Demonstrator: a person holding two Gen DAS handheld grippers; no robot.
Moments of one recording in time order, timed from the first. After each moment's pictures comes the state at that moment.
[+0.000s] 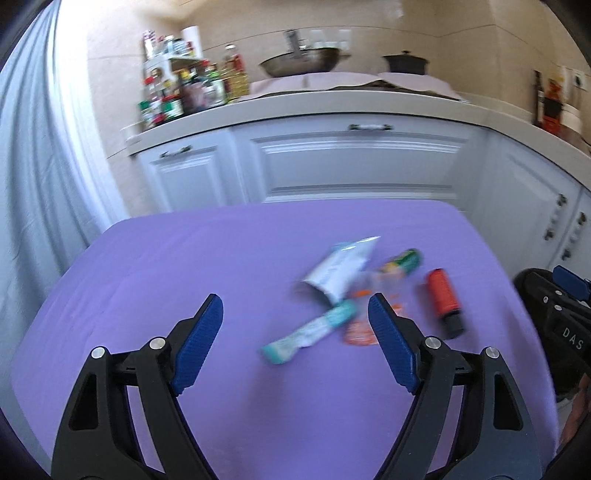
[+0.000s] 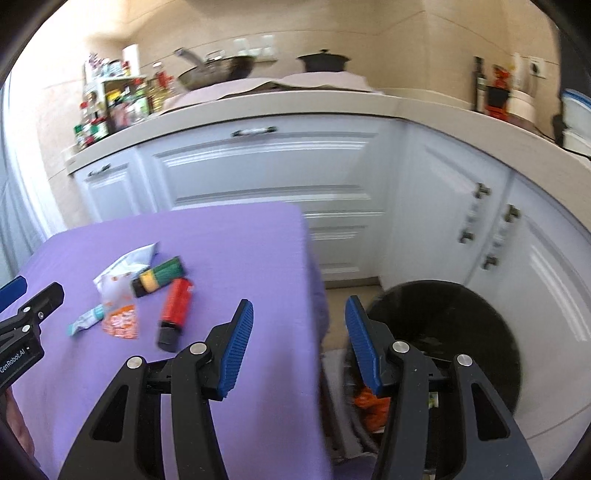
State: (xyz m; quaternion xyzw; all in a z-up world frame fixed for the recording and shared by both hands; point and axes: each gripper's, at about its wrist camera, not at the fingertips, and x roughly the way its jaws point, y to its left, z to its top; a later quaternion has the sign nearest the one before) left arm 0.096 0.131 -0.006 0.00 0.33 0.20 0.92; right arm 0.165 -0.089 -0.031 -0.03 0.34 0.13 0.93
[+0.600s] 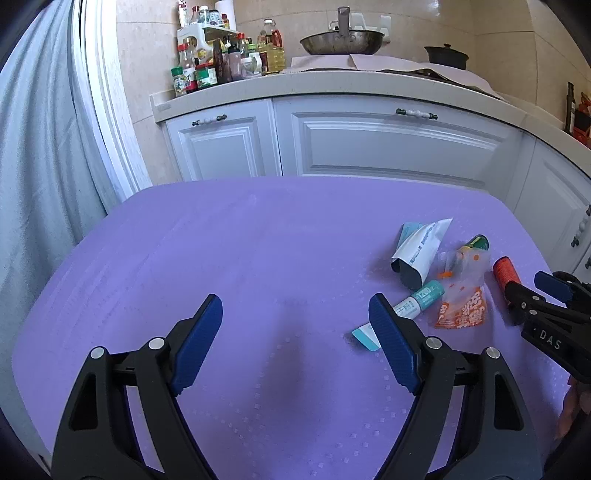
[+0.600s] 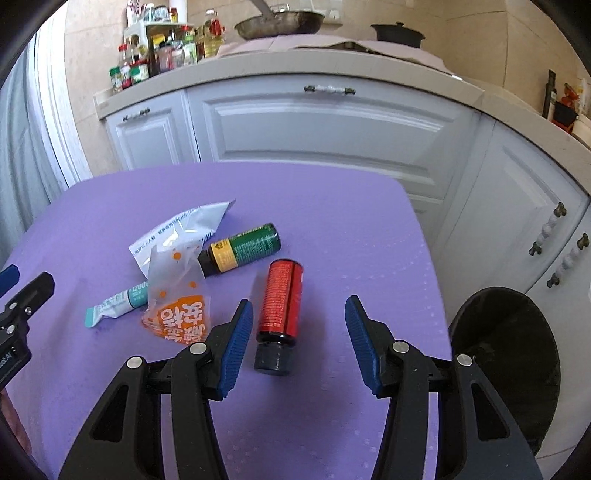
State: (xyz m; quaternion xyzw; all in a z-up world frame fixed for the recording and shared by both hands) left arm 0.080 0.192 -0.028 -0.04 0.35 0.23 0.91; right arm 0.180 -0.005 -0.062 -0.08 0.40 0.19 0.89
